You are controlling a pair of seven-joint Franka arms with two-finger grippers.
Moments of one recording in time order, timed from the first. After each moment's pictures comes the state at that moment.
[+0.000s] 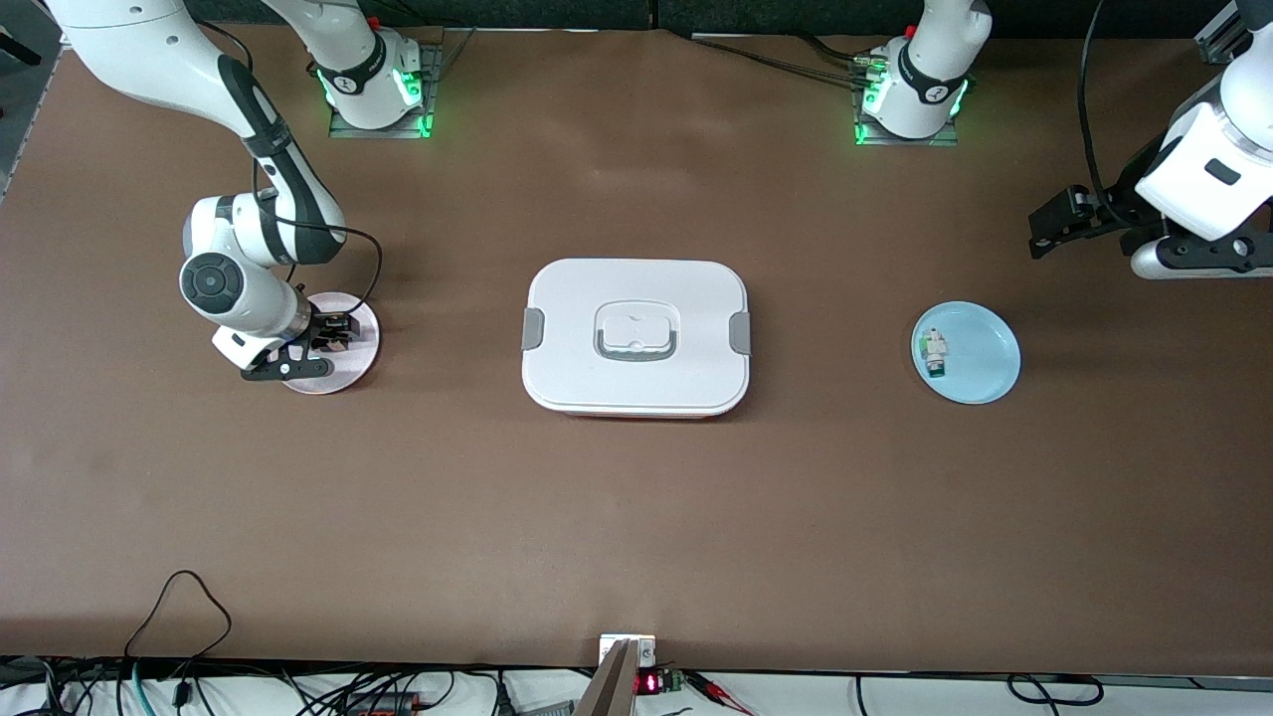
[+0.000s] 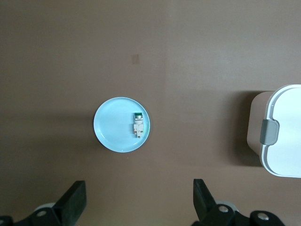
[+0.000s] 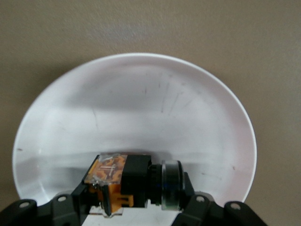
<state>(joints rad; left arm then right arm) -0.03 0.06 -0.09 -1.49 0.01 1.50 -0.17 0.00 0.40 0.02 -2.21 -0.20 2.46 0.08</state>
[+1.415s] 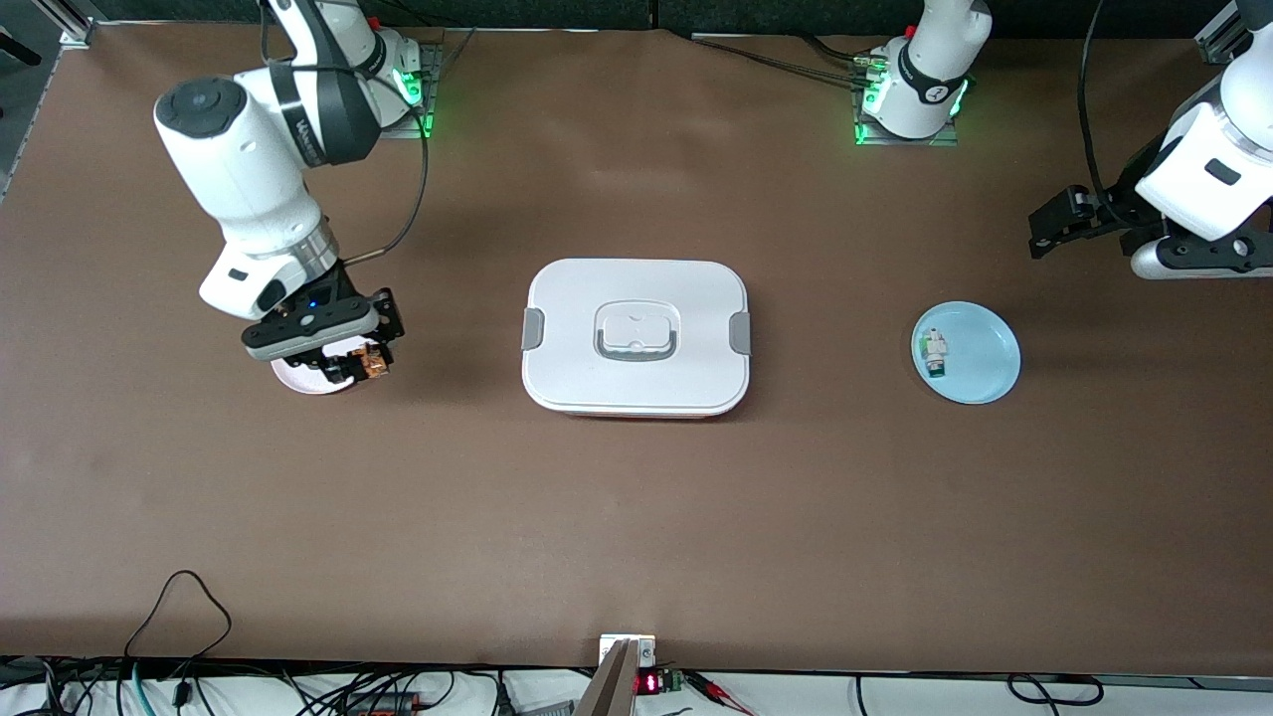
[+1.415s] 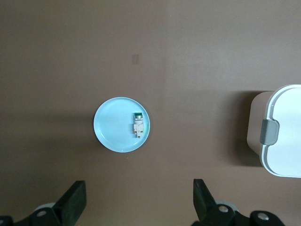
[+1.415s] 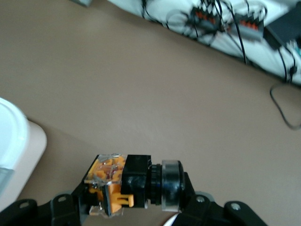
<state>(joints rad) -0.03 0.06 -0.09 -1.49 0.01 1.50 -0.17 0.03 0.11 0.30 -1.98 -0.20 2.46 0.03</state>
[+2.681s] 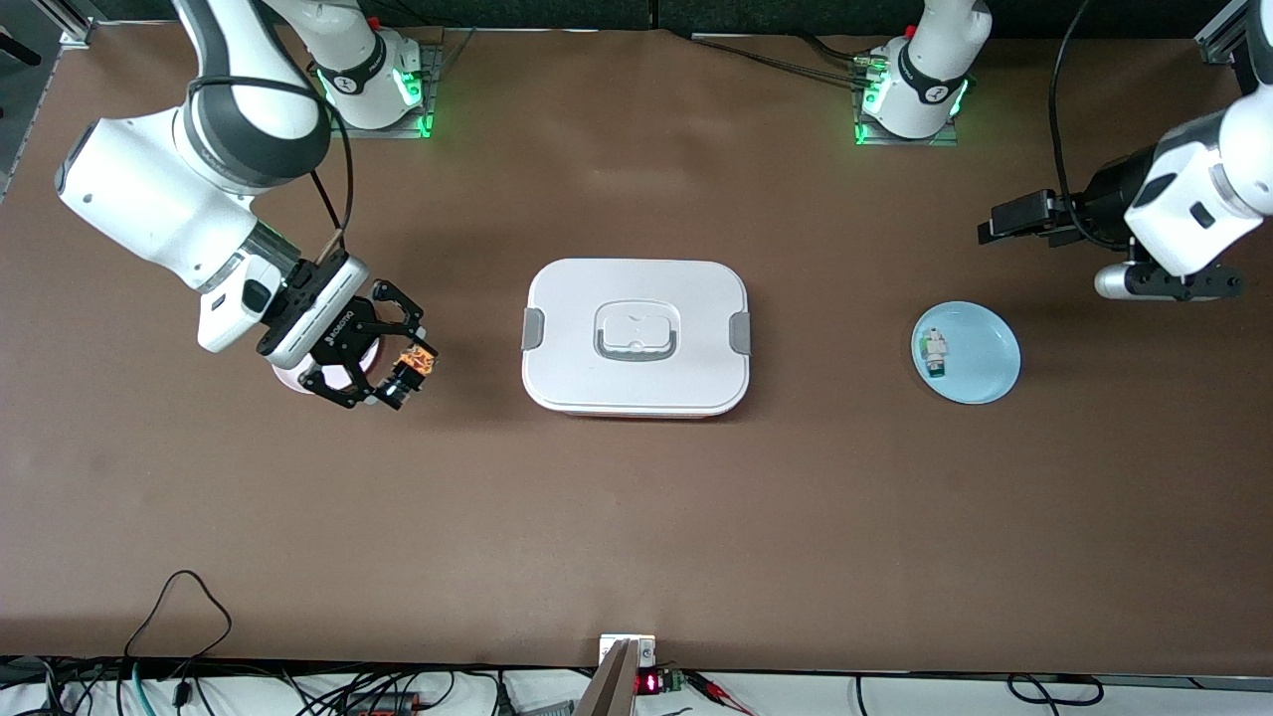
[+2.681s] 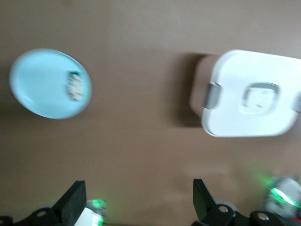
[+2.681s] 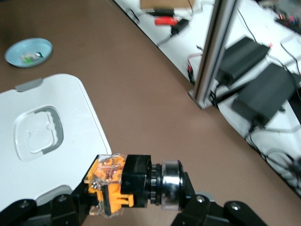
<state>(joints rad) 0.06 0.13 -0.09 -1.49 -0.37 1.37 -0.17 -0.03 0.19 0.34 -1.91 0.83 2.49 -1.37</state>
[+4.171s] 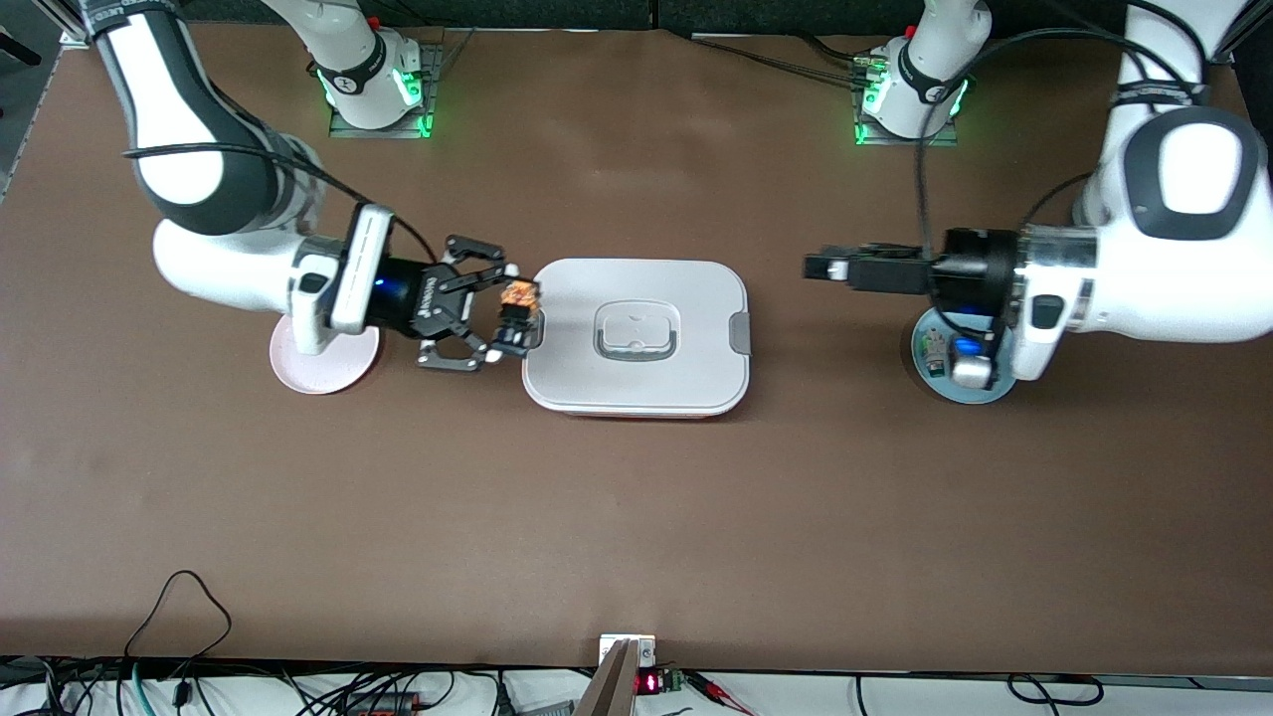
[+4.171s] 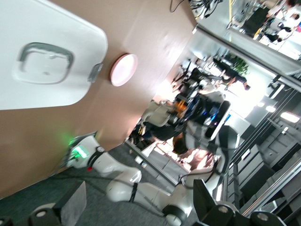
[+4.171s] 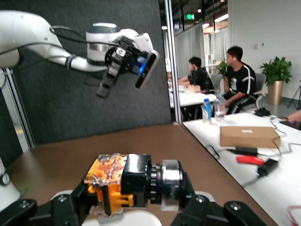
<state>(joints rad) 0.09 0.32 -0.31 -1.52 -1.18 1.68 -0.39 0.04 0.29 0.35 -1.80 1.62 2.12 -1.95</state>
